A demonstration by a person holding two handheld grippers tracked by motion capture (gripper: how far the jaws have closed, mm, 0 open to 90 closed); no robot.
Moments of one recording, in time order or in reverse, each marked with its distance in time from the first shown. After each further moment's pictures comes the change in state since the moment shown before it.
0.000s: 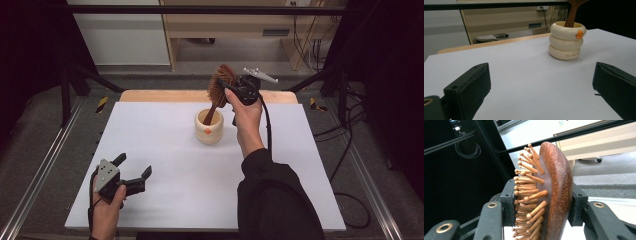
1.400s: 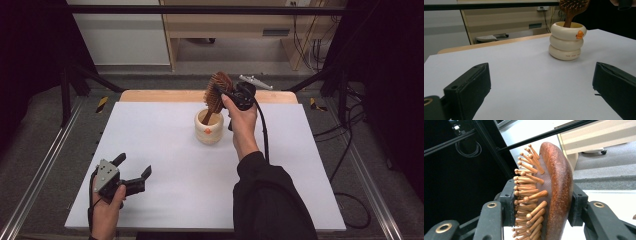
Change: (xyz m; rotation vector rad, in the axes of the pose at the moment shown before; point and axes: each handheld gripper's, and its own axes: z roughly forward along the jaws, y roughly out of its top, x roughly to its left) left arm 0.000 0.000 0.000 -0.001 0.002 -0.002; right arm -0.007 -0.025 0.014 0.020 0.015 0.053
